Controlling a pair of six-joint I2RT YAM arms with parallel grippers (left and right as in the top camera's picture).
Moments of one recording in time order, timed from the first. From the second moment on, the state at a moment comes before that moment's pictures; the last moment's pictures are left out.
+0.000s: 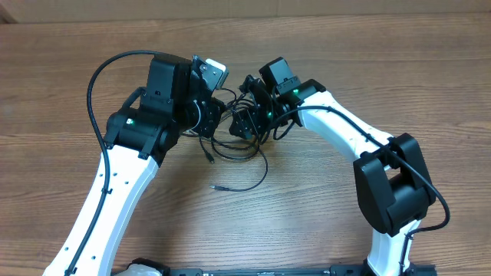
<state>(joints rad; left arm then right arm) -0.32 1.39 1.36 -0.83 0.18 0.12 0.50 2.02 1.49 -0.63 -0.49 0.06</state>
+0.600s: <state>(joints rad) -0.32 1.39 1.36 -0.85 0.18 0.12 0.37 2.01 1.59 -0.63 -0.46 -0.10</state>
